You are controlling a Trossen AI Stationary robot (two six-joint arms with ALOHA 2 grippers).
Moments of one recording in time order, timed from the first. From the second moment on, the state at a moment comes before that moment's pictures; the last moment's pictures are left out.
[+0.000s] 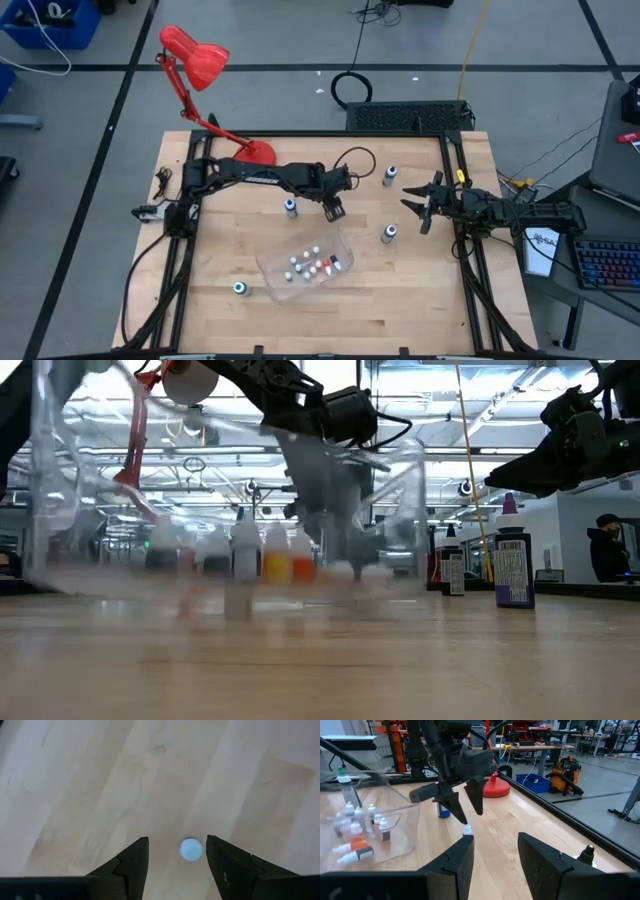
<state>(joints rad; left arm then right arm) 0.15 2.09 1.60 -0.63 -0.20 -0.21 -0.02 0.10 0.07 -0.11 0.31 0.04</state>
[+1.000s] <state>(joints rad) 0.14 2.09 1.55 -0.57 -0.15 -0.20 -0.02 0.10 0.07 -0.11 0.31 0.04</state>
